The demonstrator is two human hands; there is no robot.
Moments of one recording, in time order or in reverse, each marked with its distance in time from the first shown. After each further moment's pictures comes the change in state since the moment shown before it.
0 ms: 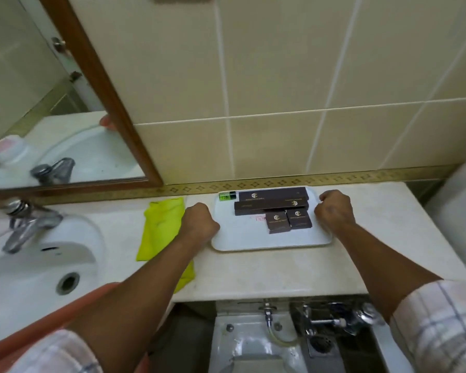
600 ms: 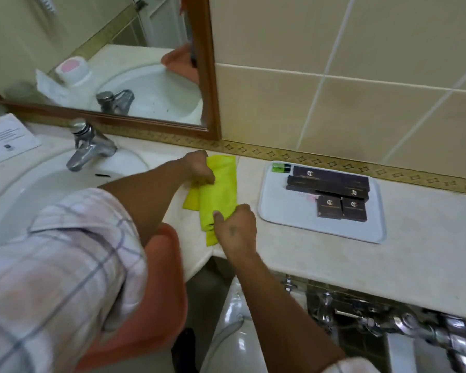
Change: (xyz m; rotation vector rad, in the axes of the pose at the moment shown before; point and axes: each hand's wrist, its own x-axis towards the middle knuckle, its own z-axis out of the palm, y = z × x) left_hand 0.054 -0.120 -0.073 0.012 -0.196 -0.089; right_hand -0.223 -0.138 0.180 0.172 -0.411 -0.173
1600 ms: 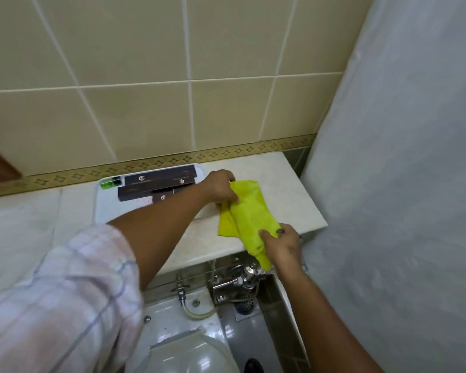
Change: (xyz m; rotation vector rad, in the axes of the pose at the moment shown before) left_hand -0.094 0.368 0.190 0.035 -0.203 0.709; right_hand -0.052 0.255 -0.296 0.360 0.587 0.388
